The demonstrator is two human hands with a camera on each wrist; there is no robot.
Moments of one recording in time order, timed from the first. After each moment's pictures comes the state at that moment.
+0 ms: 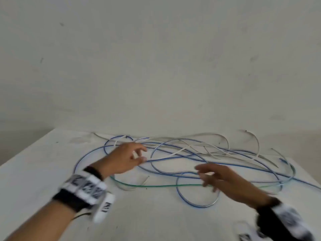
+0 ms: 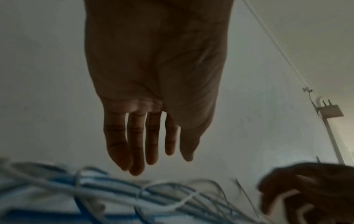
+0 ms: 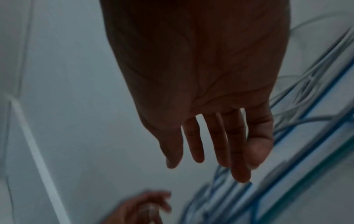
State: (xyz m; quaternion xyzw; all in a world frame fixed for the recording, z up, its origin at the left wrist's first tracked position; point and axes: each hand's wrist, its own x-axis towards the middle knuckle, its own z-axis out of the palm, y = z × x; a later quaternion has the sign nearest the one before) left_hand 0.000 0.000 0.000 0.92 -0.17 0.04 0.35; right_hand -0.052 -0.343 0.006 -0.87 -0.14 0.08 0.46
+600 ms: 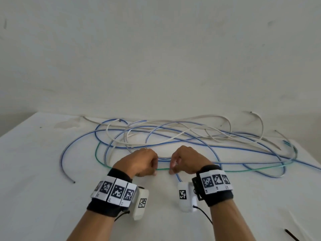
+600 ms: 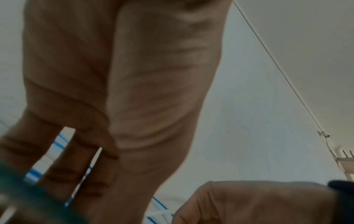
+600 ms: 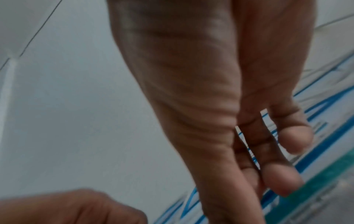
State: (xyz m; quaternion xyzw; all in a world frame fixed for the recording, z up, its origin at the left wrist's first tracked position) left_hand 0.009 -0.063 -0.044 0.95 -0.16 -0.16 0.19; right_hand 0.024 -0.263 -0.043 -0.95 -0.16 0.17 0.19
